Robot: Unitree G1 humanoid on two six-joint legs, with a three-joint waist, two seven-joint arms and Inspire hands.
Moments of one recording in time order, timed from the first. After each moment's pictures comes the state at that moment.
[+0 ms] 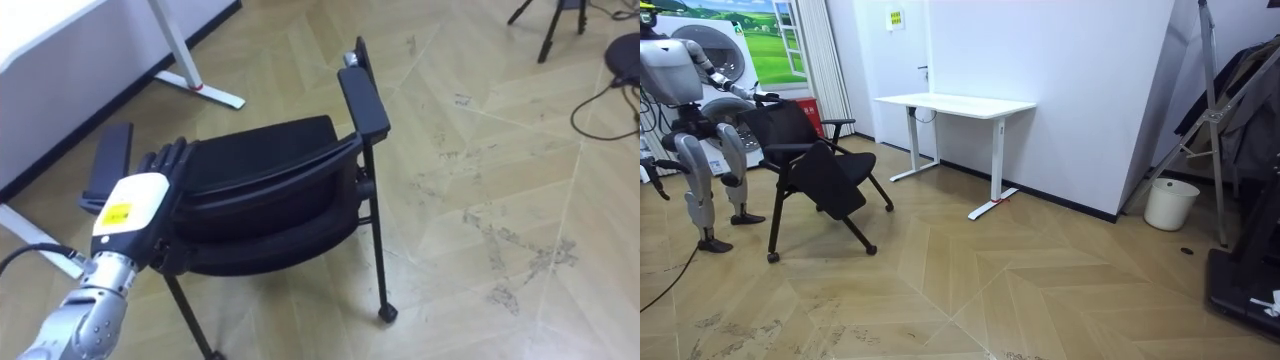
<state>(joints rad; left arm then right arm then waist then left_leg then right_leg) 0.04 0.39 -0.23 0.29 0.79 -0.09 0.31 0.12 -0.27 -0.12 1.31 0.34 -0.06 0.02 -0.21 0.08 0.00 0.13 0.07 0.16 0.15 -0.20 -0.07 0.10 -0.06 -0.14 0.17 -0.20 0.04</state>
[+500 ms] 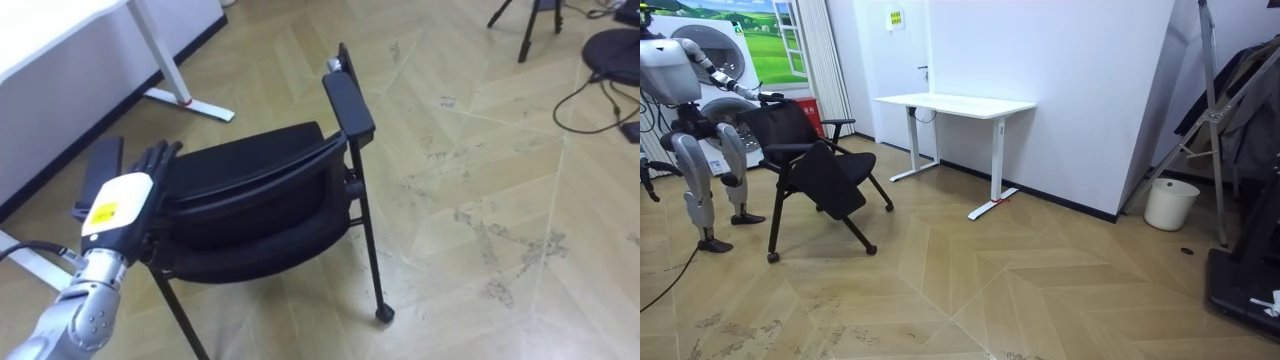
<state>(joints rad) -0.01 0.39 -0.18 0.43 0.75 -0.12 0.34 0.13 -0.29 -0.15 1.32 0.26 -0.04 0.00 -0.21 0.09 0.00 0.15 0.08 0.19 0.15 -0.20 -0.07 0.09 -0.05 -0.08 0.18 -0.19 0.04</state>
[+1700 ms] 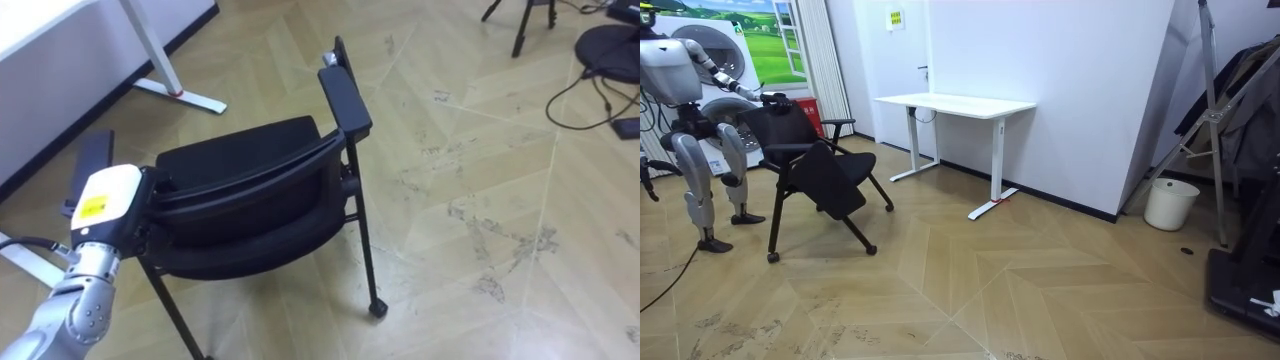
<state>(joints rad) -0.03 0.39 -0.18 0.43 0.80 -0.10 0.38 0.11 -0.29 -0.14 1.31 0.30 -0.03 0.00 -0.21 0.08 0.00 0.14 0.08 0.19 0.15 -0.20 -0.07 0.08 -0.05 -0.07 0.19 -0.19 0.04</state>
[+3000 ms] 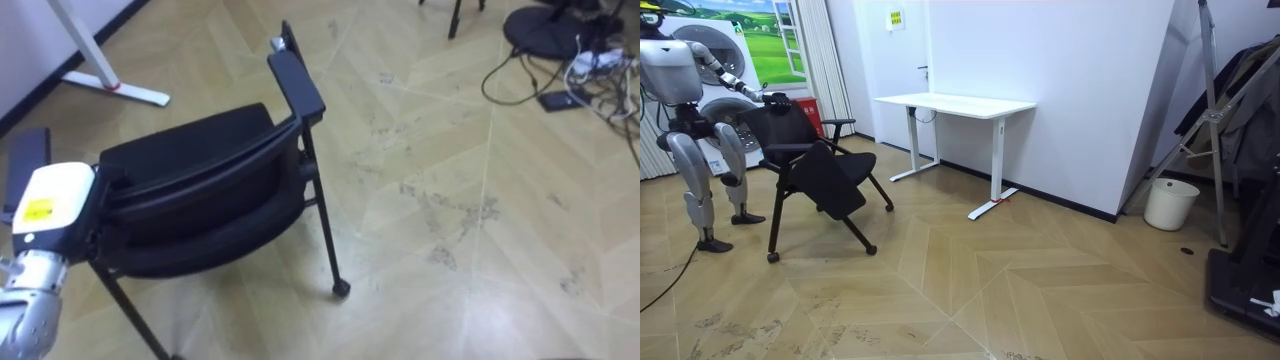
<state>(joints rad) 0.04 0.53 -0.09 0.38 0.86 -0.20 0.47 0.25 -0.37 -0.67 0.02 -0.10 -0.21 -0.67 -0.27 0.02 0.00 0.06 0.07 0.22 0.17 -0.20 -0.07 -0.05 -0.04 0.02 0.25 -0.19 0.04</state>
